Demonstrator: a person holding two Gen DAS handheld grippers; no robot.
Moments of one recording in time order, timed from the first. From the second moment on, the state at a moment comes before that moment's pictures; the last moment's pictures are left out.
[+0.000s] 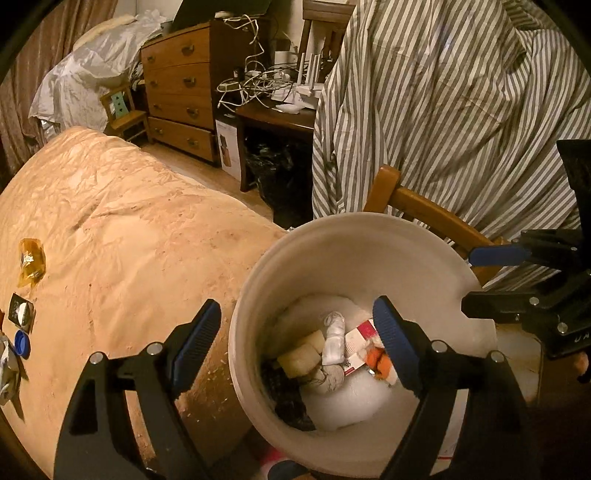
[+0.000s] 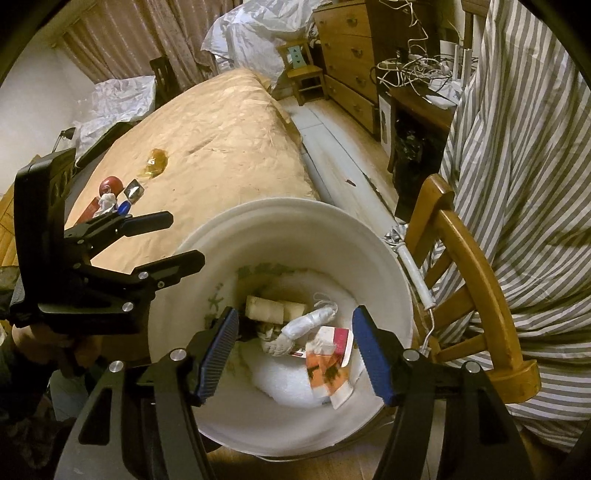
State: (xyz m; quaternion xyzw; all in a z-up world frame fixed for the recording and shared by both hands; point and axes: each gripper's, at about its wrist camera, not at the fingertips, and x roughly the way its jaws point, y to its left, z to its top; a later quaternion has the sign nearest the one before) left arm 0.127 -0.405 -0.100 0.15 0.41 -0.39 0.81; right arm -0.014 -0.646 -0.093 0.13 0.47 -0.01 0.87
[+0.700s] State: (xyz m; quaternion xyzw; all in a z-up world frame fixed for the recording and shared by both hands) left arm 0.126 -0.387 -0.098 0.14 0.40 -0.39 0.82; right arm -0.014 -0.643 -0.093 0.13 0.47 -0.01 0.87
